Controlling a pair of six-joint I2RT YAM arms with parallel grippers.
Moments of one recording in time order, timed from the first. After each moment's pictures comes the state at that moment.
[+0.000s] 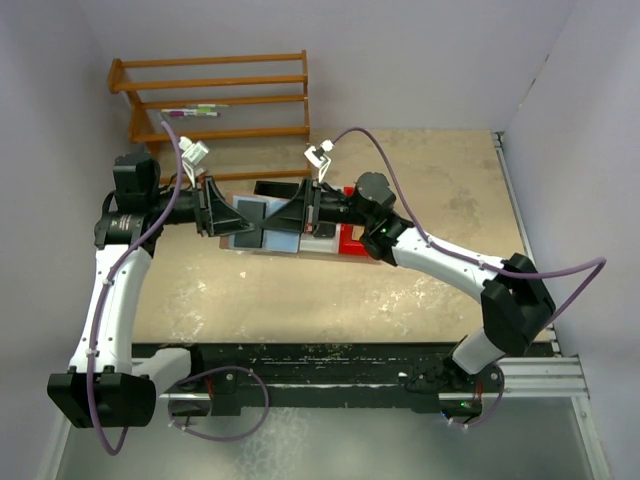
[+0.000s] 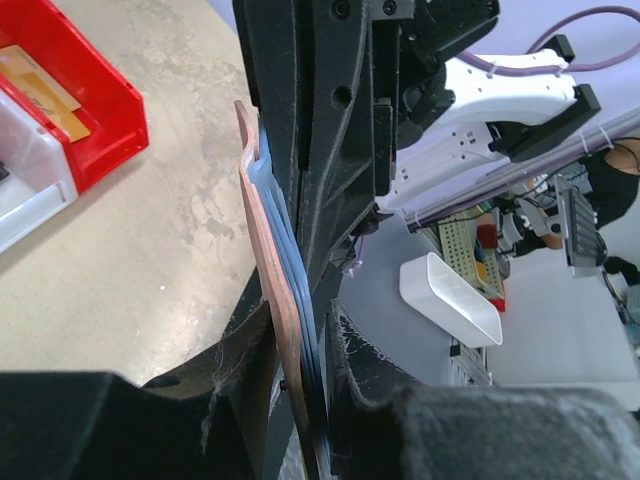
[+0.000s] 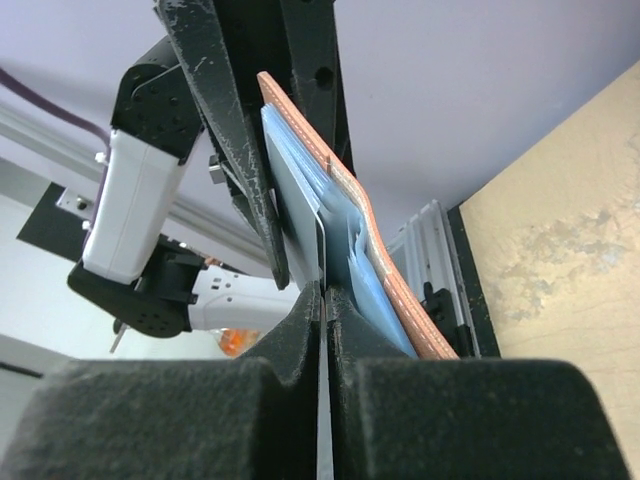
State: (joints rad) left arm 0.02 1.10 1.19 -0.61 1.35 -0.29; right arm 0.78 1.57 1.12 0.62 -0.70 1.06
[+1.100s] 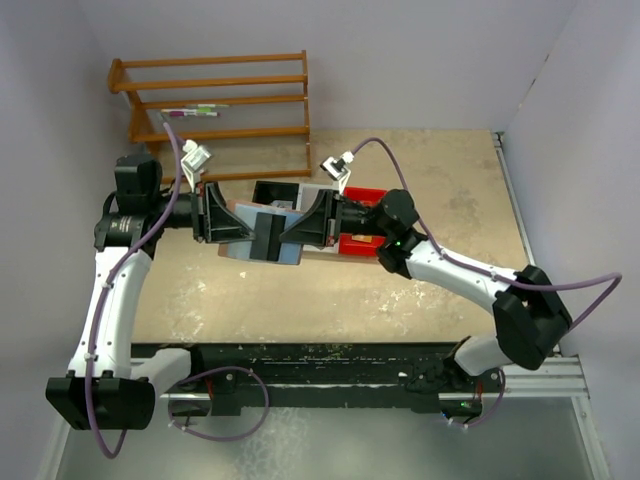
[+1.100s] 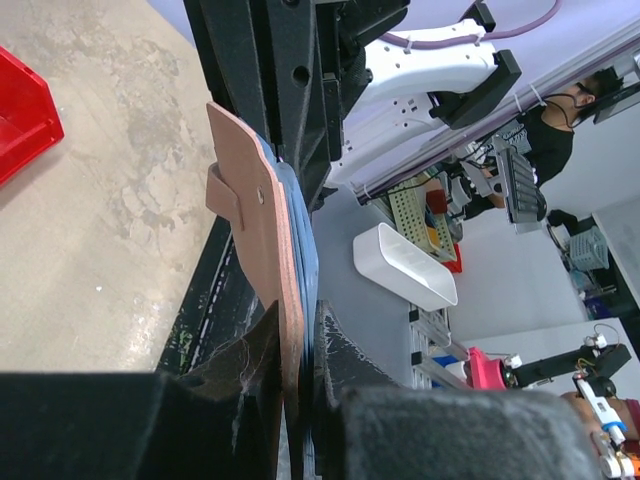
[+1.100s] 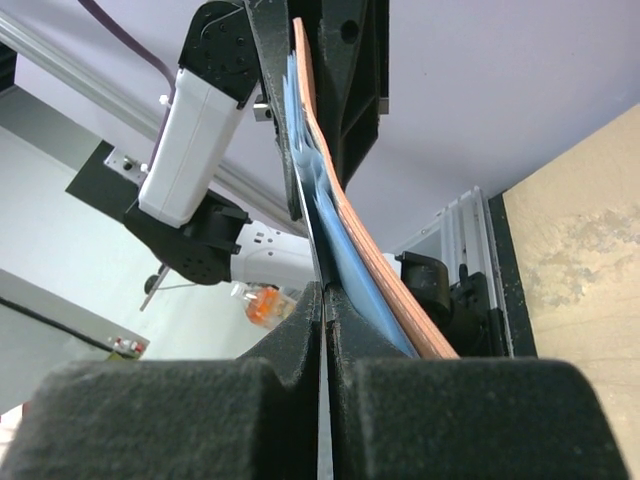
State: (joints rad) left arm 0.01 1.09 1.20 -0.64 1.49 -0.30; right arm 0.74 1.47 0.95 0.86 -0.81 1.16
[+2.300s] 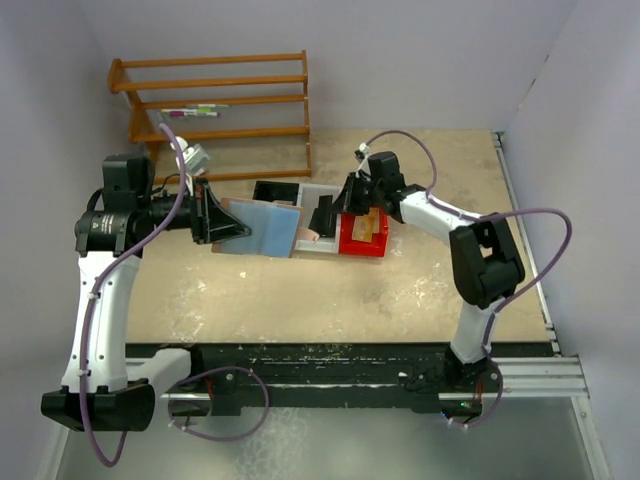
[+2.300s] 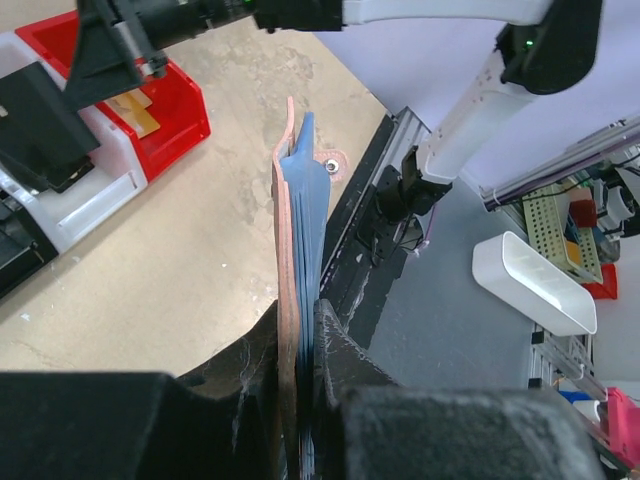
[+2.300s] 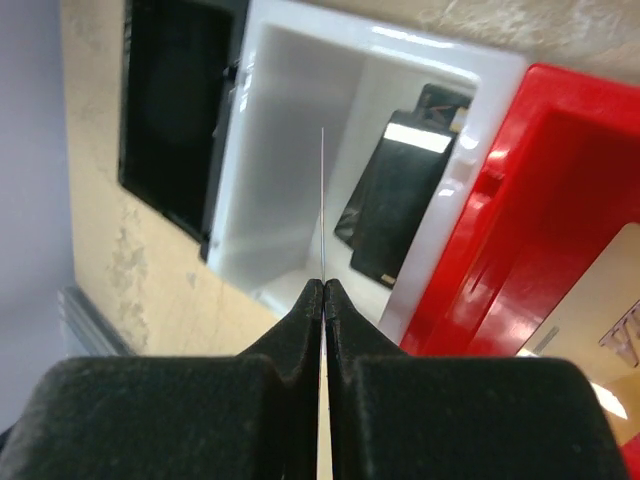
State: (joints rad) left arm 0.01 1.08 1.38 -0.98 1.19 0.05; right arm 0.42 1.84 1.27 -0.09 -0.40 0.59
